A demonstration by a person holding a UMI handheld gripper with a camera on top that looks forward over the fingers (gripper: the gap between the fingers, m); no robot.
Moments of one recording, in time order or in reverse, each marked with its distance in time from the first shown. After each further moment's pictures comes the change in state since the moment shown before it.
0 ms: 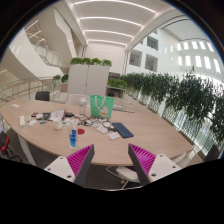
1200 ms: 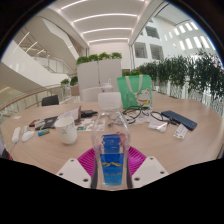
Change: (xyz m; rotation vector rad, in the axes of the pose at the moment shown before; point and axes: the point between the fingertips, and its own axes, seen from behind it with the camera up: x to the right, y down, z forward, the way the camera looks) arm -0.320 0.059 0.362 -0.002 -0.175 0.179
